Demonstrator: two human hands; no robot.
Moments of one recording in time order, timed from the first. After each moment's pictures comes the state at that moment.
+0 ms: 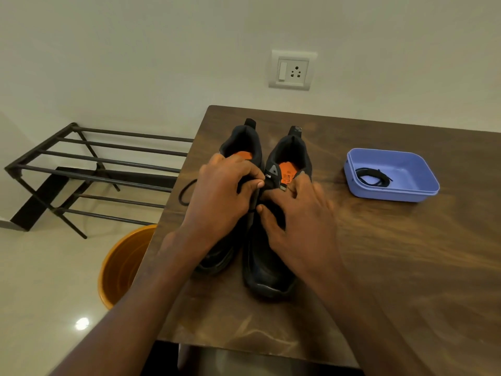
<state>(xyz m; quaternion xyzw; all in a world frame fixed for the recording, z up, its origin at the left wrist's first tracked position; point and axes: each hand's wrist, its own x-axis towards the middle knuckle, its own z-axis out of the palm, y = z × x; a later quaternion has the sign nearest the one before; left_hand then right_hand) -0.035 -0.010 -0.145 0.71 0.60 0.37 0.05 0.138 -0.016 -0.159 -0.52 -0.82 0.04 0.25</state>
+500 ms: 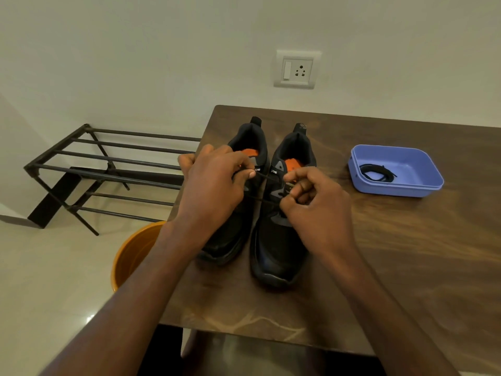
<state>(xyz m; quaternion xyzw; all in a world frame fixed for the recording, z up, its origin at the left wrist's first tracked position) -0.043 -0.024 -0.127 0.66 0.69 0.29 -0.03 0.142 -0.020 -0.131 -0.56 -0.67 0.31 0.38</state>
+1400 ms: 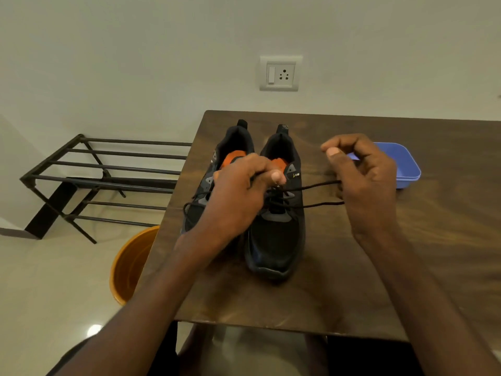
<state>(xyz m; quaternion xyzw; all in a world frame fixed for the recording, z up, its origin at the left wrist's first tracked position) 0.004 -0.037 -0.117 0.68 0.56 0.41 0.22 0.202 -0.006 -0.105 -0.42 -0.64 0.32 0.56</state>
